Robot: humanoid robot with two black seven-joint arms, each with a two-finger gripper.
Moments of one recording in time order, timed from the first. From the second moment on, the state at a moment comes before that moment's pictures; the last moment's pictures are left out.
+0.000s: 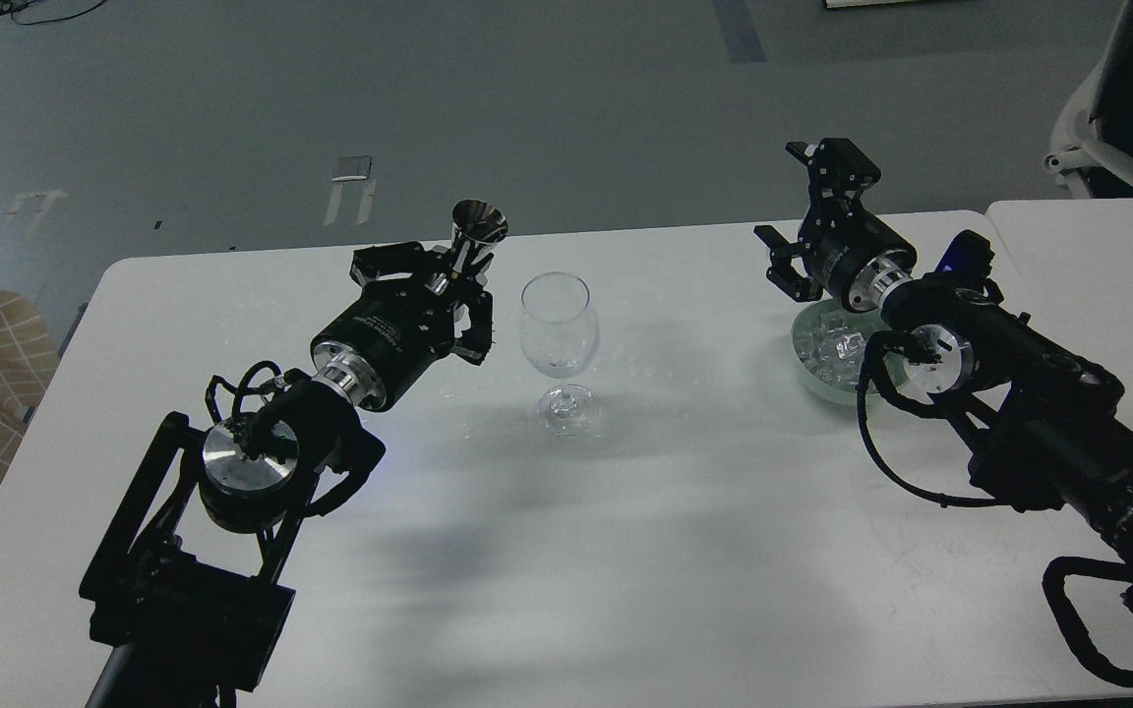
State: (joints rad) left arm -0.25 0.00 -1.34 -1.58 0.13 0.26 0.30; right arm 0.78 -0.14 0.82 0.61 -0.43 0.20 0.17
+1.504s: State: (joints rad) left arm -0.26 0.00 -1.24 -1.62 0.65 0.27 0.30; right arm 0.77 -0.13 0.82 0.61 -0.43 0.20 0.17
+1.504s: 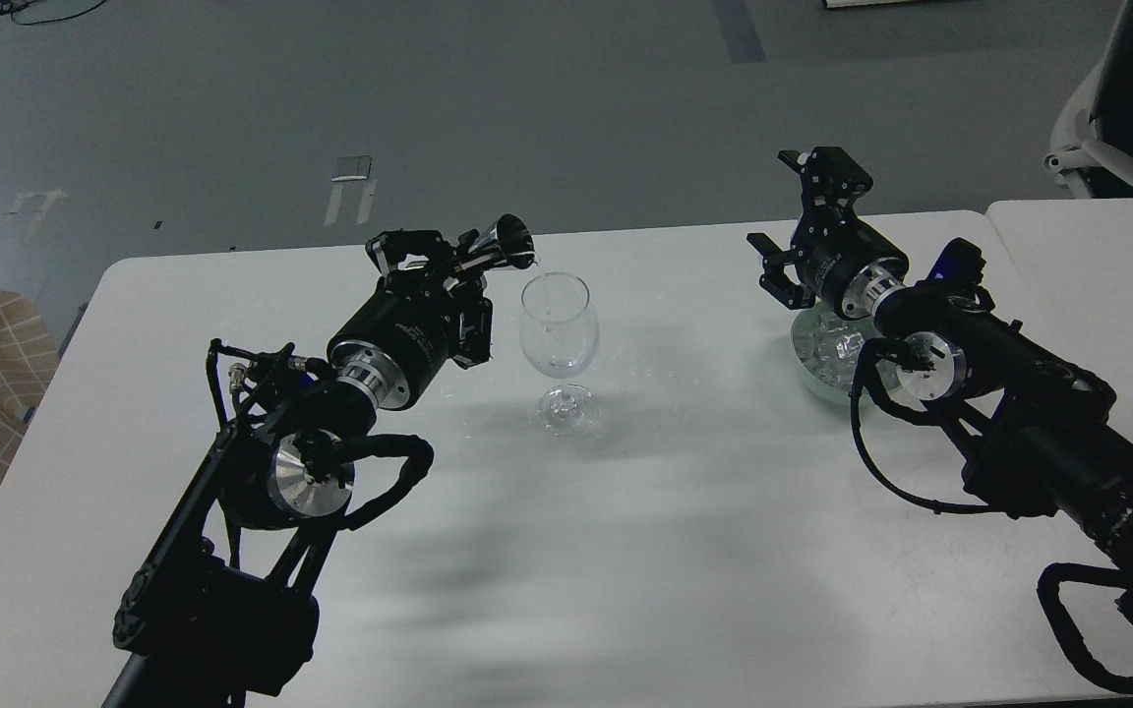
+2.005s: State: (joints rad) left arm -0.26 0.00 -1.19 -1.63 0.75 0.28 0.30; right arm 0.77 -0.13 0.82 0.61 -0.43 0.20 0.17
